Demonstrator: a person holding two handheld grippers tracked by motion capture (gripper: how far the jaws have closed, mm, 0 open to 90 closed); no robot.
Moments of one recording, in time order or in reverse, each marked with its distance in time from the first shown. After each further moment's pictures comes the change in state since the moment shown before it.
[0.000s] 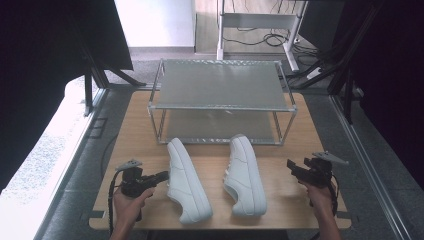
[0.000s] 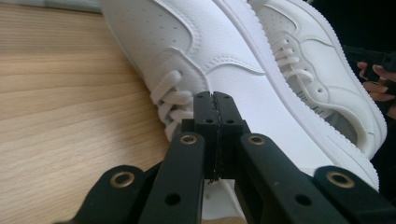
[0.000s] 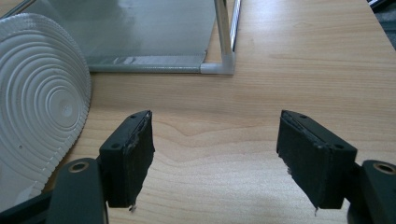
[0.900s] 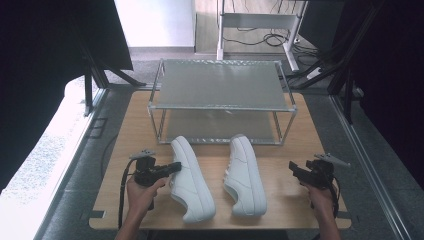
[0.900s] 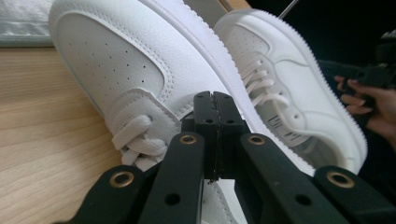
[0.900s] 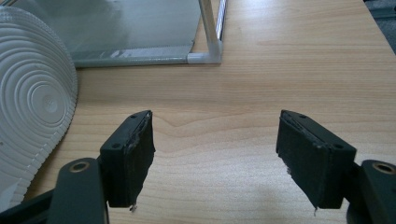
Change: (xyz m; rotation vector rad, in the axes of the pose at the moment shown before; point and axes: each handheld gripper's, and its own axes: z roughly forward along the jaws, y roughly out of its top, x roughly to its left) left arm -0.017 0.028 0.027 -0.010 -0.066 0.030; right arm -0.006 -0.006 0.000 0.018 -0.028 0.034
